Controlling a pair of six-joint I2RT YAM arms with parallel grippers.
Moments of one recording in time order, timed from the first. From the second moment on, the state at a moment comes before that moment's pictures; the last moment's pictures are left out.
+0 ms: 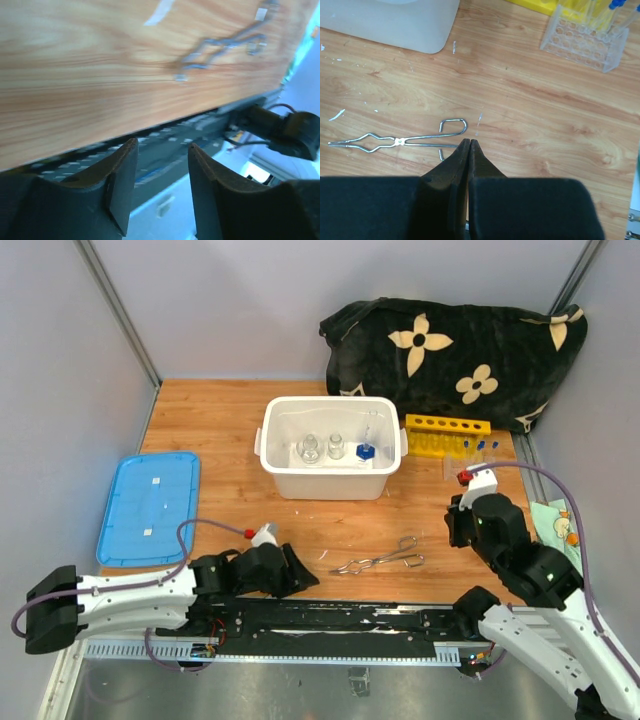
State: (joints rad) left arm -1.20 0.90 0.42 -0.26 -0.17 -1.42; right arm 0.63 0.58 0.90 -0.94 0.35 0.19
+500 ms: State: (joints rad) left arm -1.20 0.97 0.21 0.09 -0.25 -1.48; right arm 0.63 0.52 0.78 -0.86 0.19 0.24
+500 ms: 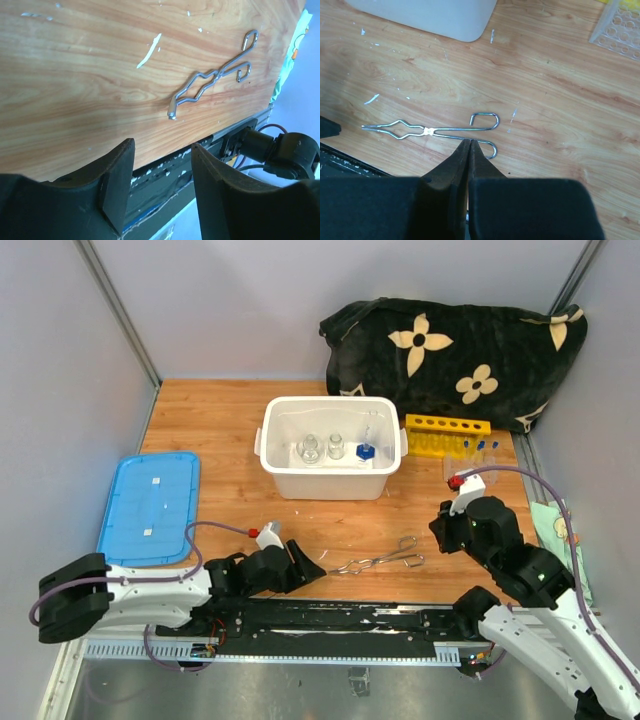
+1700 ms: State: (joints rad) left arm -1.19 1.43 0.20 0.67 -0.22 -1.47; right arm 0.63 0.49 0.78 -0.85 0.17 0.25
